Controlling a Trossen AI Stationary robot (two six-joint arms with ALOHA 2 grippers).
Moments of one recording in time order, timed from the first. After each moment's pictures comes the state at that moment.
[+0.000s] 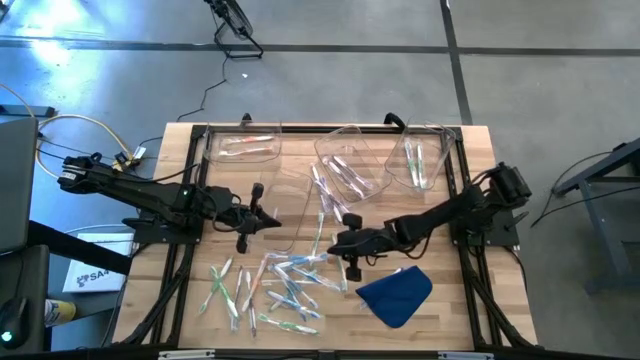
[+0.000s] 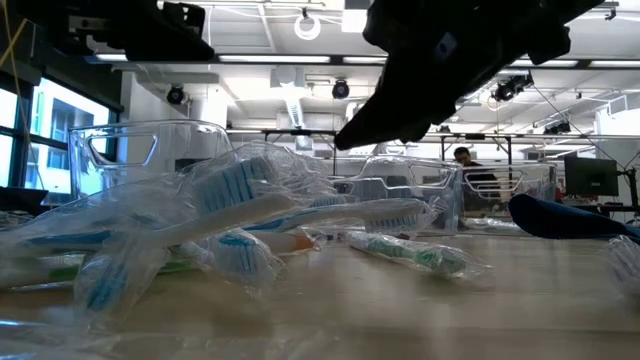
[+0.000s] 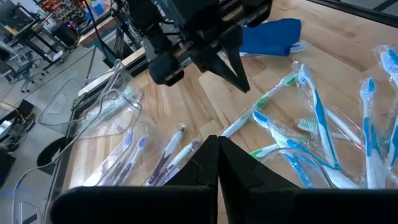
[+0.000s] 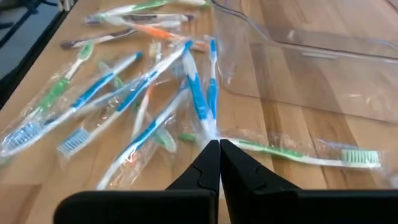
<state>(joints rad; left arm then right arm) -0.18 0.87 0.55 0.00 -0.09 0.49 0.29 1.71 0.86 0.28 0.18 0.23</state>
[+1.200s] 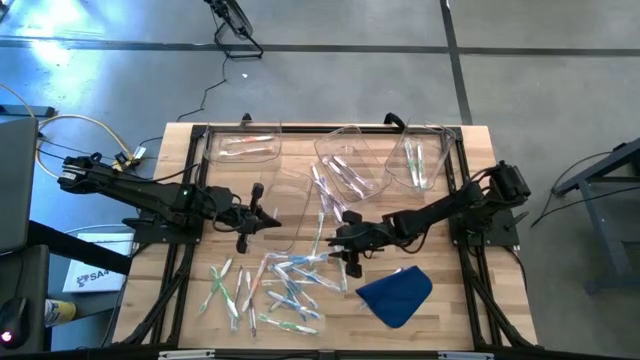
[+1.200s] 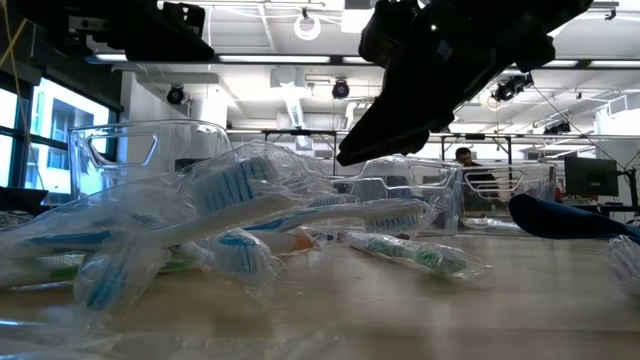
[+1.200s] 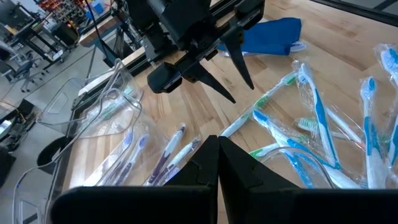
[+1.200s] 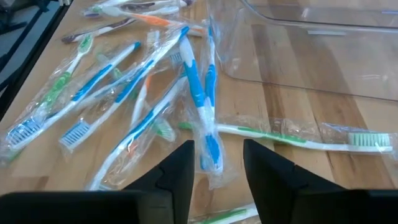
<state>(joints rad) -0.18 0.87 0.55 0.00 -0.09 0.49 0.24 1.71 0.86 0.24 0.09 0.26</state>
